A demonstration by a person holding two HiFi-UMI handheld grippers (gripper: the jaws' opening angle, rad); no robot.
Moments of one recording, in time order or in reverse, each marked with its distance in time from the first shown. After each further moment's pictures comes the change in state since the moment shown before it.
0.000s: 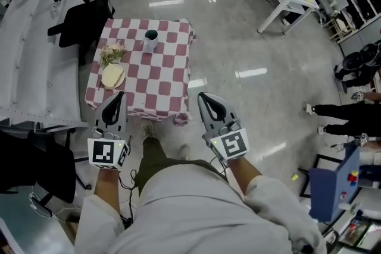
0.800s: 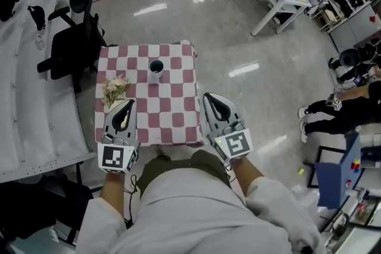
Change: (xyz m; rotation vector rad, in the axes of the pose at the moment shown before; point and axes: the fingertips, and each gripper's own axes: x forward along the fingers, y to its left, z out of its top) left arm 0.139 0.122 -0.018 -0.042 0.017 -0.176; right arm 0.170 -0.055 0.011 -0.010 0.078 -0.188
